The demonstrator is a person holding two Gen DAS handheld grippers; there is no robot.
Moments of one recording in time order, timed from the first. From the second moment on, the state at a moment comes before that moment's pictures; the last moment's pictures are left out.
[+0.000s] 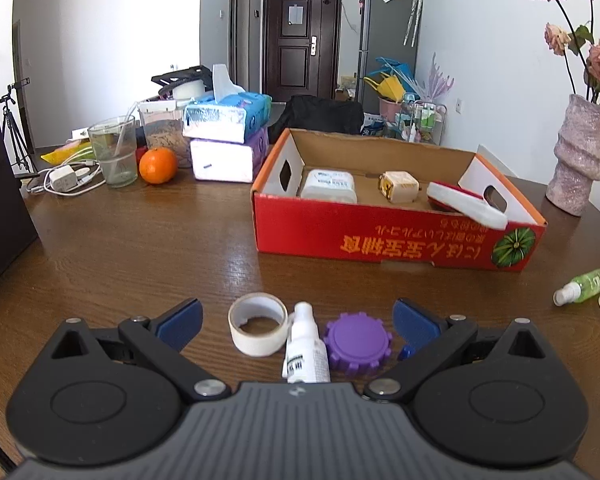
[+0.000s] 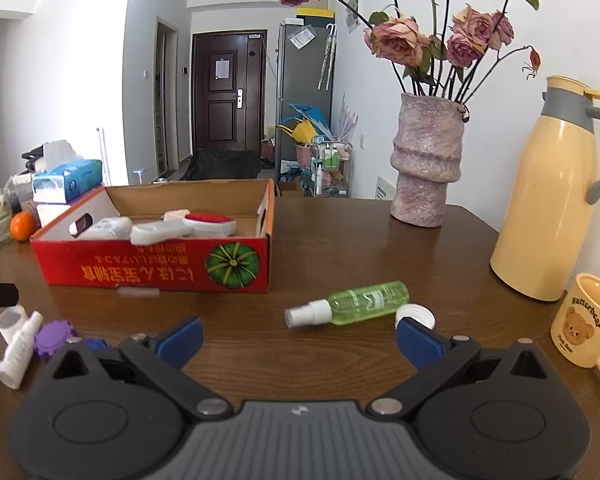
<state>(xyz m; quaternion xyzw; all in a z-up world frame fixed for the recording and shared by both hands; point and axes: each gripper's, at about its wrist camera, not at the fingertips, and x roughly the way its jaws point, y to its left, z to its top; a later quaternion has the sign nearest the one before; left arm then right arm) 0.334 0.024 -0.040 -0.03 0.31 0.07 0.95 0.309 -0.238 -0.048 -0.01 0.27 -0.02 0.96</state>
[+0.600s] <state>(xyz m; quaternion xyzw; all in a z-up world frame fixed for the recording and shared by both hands) 0.333 0.018 -0.070 -0.02 0.34 0.07 0.94 0.301 -0.302 -0.078 0.01 0.29 -0.07 0.96</state>
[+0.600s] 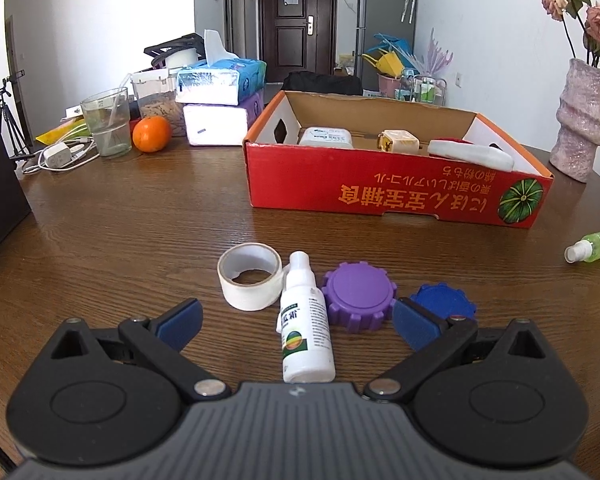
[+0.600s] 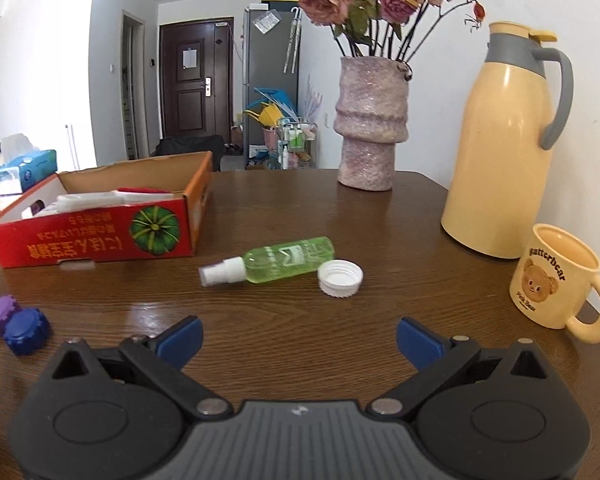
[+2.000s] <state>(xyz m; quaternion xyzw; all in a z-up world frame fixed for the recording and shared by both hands) 0.344 0.025 -0.086 -0.04 0.38 0.06 0.92 0.414 -0.370 -0.118 0.02 0.33 -0.04 0.94</state>
